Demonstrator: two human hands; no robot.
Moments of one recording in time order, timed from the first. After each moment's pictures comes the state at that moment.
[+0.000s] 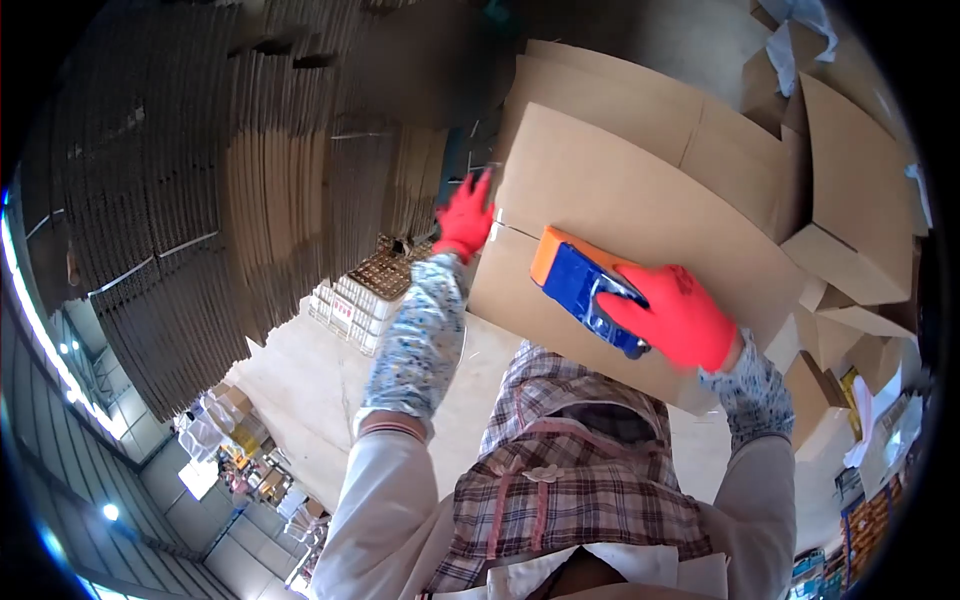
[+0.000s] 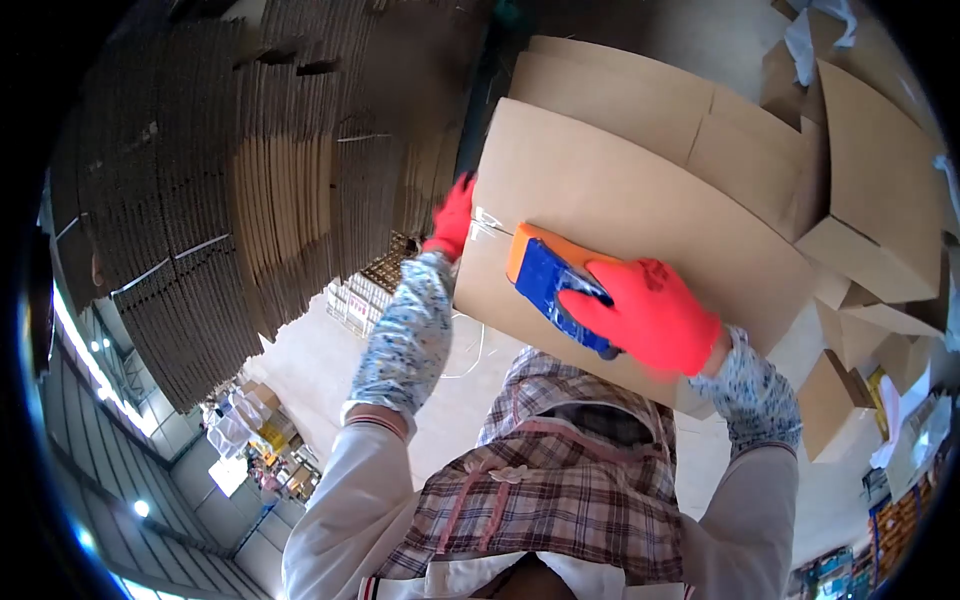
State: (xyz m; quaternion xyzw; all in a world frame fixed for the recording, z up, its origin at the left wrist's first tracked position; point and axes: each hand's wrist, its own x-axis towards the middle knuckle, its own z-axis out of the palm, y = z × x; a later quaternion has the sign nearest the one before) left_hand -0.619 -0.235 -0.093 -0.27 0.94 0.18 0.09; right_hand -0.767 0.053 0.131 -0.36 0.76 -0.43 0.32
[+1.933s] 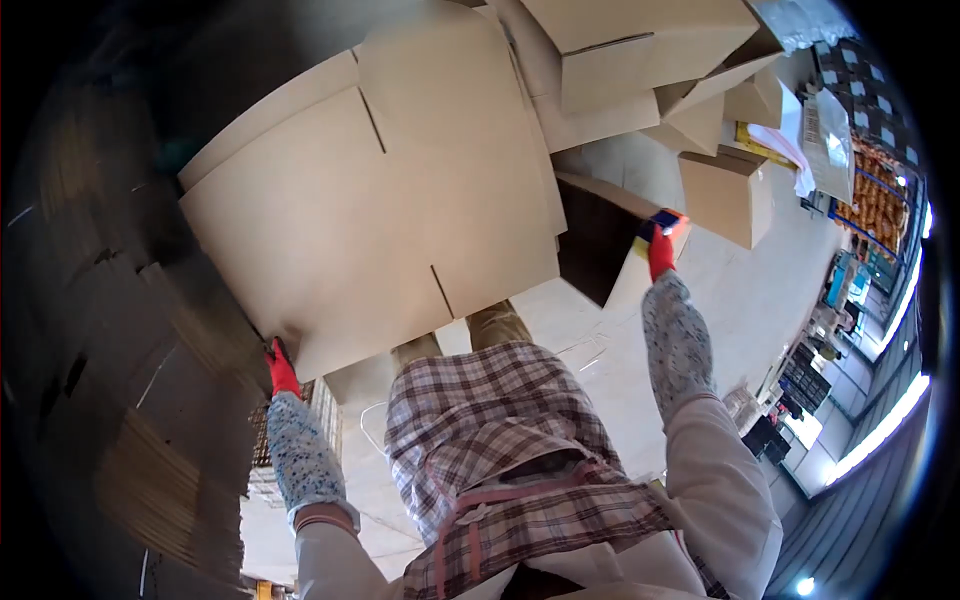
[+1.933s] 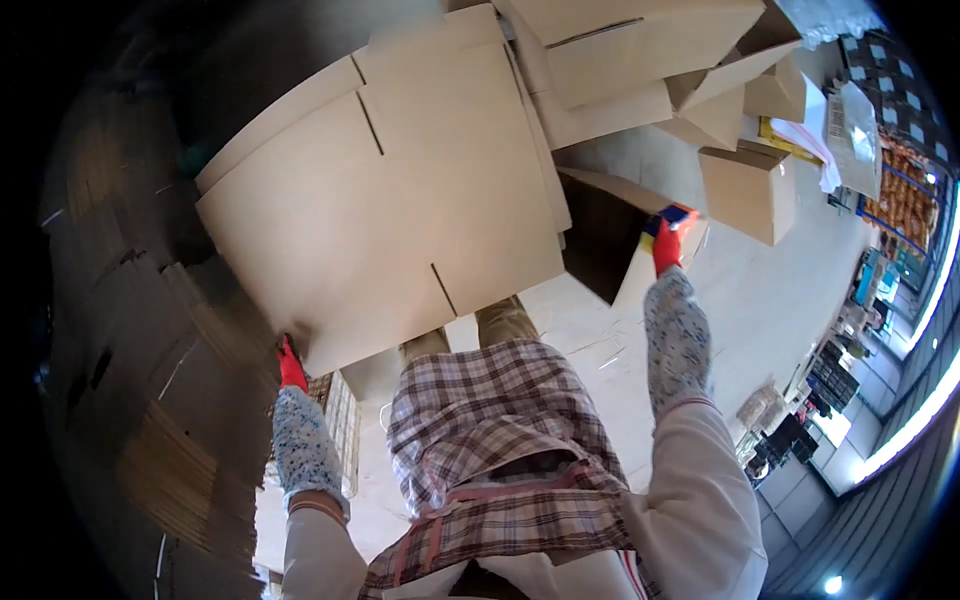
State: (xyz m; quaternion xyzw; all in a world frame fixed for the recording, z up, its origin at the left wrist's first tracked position) left_hand -0.503 -0.333 -0.368 -0.39 0.81 0.38 0.20; right_hand -0.601 0.567 -0.234 0.32 0.91 -0.21 -0.15
